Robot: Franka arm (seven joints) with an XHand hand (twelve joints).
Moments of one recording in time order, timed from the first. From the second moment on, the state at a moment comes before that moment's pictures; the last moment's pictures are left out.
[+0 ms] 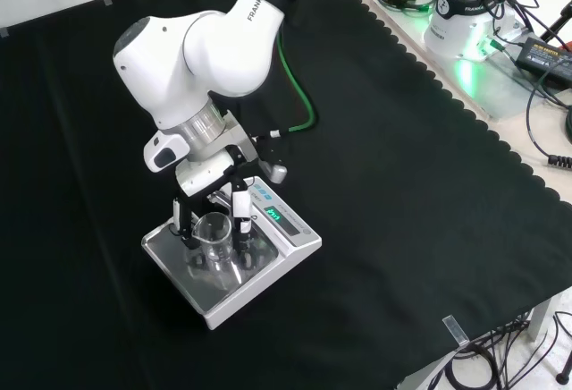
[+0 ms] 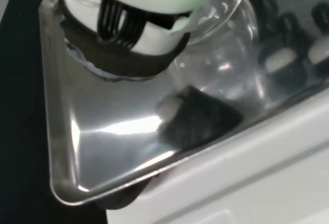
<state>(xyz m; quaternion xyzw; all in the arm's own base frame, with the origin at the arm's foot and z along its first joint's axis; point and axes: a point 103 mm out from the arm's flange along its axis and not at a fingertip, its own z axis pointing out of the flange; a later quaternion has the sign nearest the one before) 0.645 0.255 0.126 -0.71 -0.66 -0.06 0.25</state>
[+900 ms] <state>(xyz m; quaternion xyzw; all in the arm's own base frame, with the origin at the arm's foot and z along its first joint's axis) 0.640 0.247 0.120 -0.71 -0.65 -0.07 0.25</state>
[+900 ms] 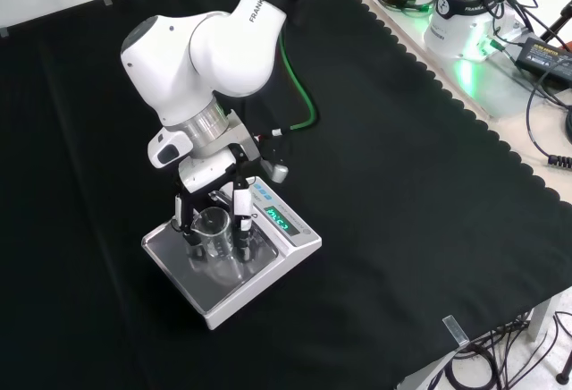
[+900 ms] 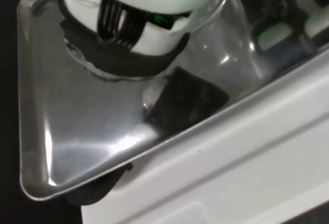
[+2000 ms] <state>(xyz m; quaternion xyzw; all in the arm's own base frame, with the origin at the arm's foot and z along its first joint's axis) 0.622 0.218 0.161 -0.65 -0.70 -0.02 0.30</state>
